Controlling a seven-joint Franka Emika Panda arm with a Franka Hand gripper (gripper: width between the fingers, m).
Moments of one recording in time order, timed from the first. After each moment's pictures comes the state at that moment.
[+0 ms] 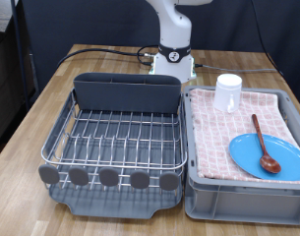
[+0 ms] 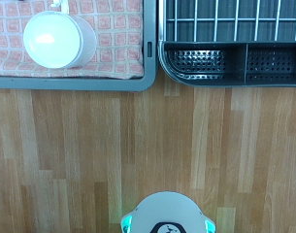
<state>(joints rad) 0.02 -0.75 -0.01 -2.34 0.01 1.56 0.78</state>
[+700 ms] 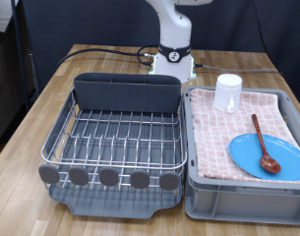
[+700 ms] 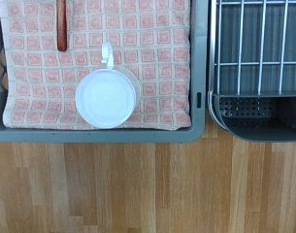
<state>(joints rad) 0.04 -0.61 0.11 -2.33 0.07 1.74 0.91</state>
